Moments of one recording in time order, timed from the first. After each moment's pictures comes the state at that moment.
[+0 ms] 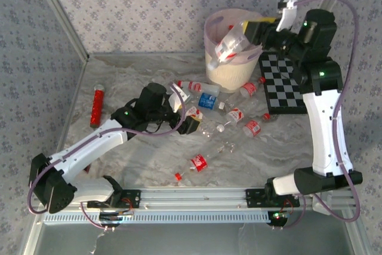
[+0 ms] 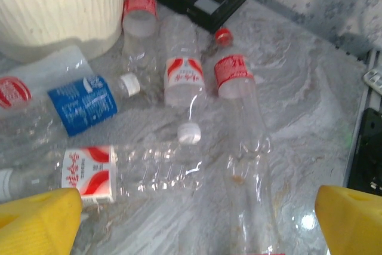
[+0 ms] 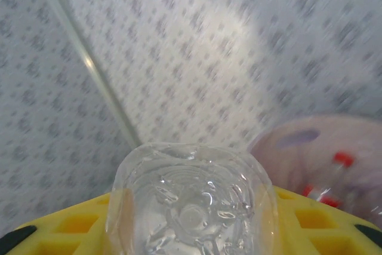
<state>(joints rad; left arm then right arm) -0.77 1.24 1.05 -0.40 0.32 -0.04 0.13 1.40 1.95 -0.59 -0.45 0.22</state>
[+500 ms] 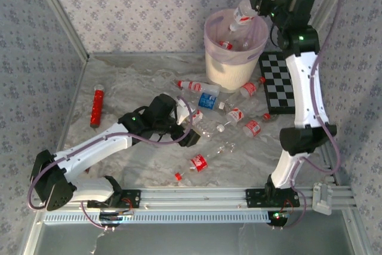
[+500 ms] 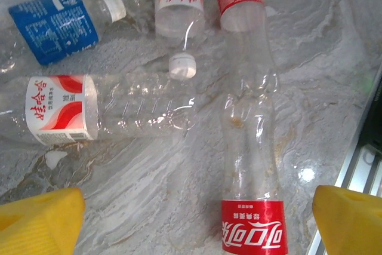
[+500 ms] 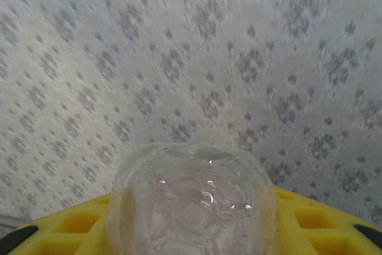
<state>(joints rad) -0.87 1.26 1.00 -0.51 0.22 -0.07 0.12 1.86 2.37 -0.54 -0.10 0.04</state>
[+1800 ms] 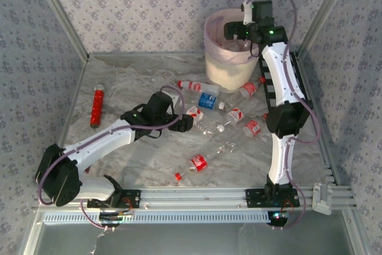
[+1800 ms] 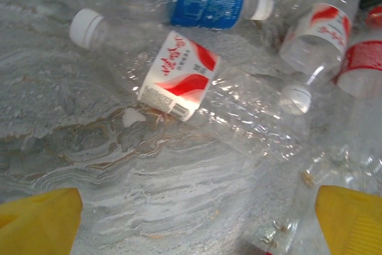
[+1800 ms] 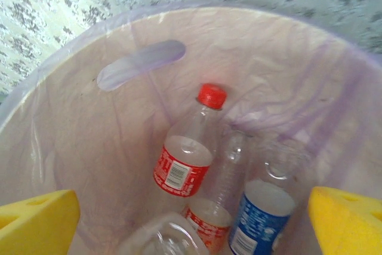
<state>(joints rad) -0.75 1.33 0.94 -0.42 0.04 -0.49 0.17 2.10 2.45 -0.87 -0.06 0.05</state>
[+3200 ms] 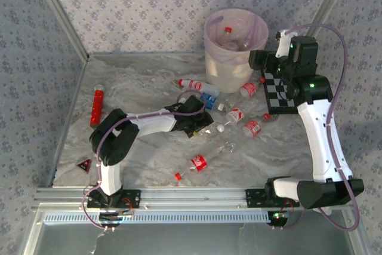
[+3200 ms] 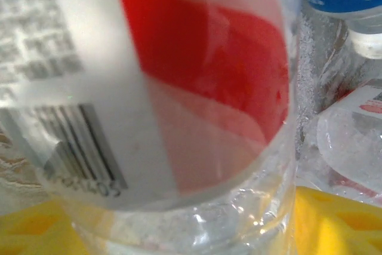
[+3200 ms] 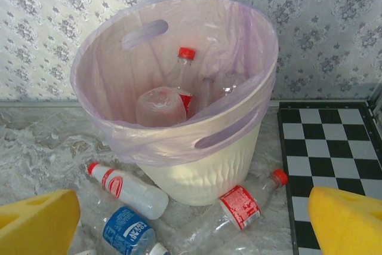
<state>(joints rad) -0.85 1.88 1.18 -0.27 0.11 -1.28 0.11 1.26 1.57 -0.71 -0.07 0.12</state>
